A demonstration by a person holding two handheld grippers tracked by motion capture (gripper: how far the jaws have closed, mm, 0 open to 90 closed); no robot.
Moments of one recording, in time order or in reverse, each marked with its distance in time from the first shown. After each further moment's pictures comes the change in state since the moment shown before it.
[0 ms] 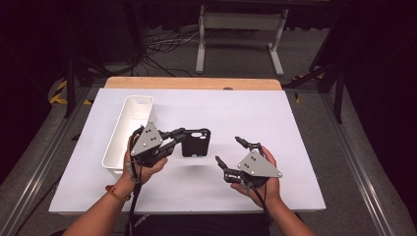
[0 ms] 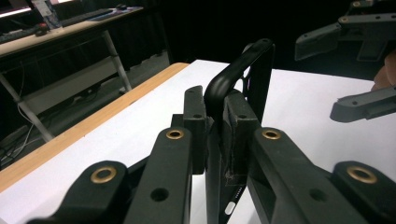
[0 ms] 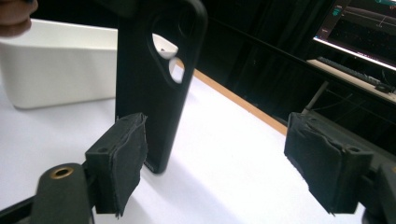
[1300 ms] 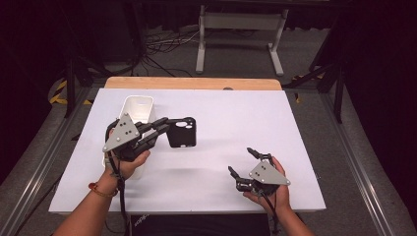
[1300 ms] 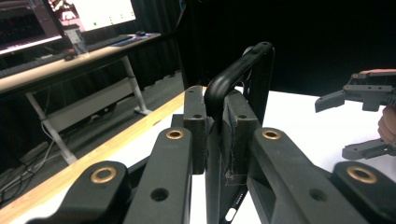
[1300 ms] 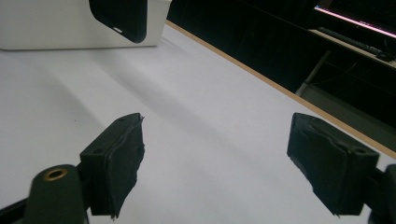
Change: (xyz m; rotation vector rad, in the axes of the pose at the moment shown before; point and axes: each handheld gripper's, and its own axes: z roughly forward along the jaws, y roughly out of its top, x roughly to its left) left arm 0.024 0.014 -0.042 -0.092 0.051 0.013; right arm -0.008 -0.053 -0.011 0.082 -0.006 0.020
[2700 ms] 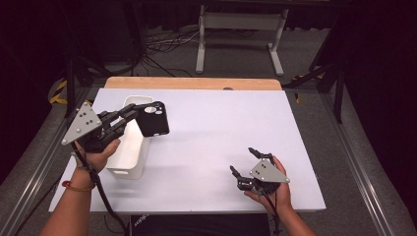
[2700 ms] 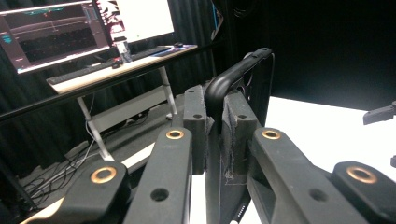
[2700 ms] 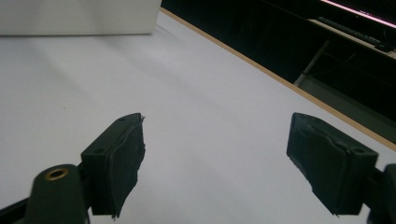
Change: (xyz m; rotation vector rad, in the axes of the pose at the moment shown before) left arm 0.046 0.002 -0.048 -0.039 0.133 -0.011; right arm -0.004 -0.005 0.002 0.039 -0.011 0.000
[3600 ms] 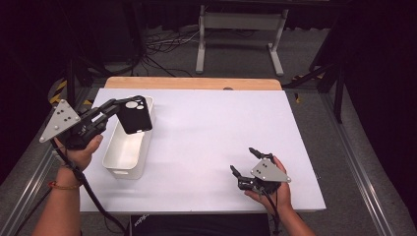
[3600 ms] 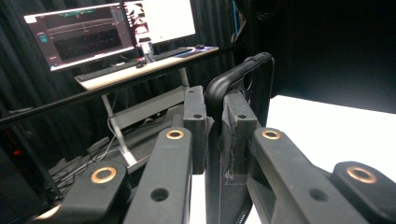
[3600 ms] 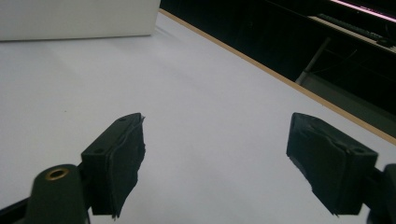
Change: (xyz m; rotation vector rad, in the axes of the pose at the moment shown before) left arm 0.029 -0.008 -0.023 -0.008 0.085 -0.010; right arm -0.002 0.000 0.000 -0.002 0.004 0.023
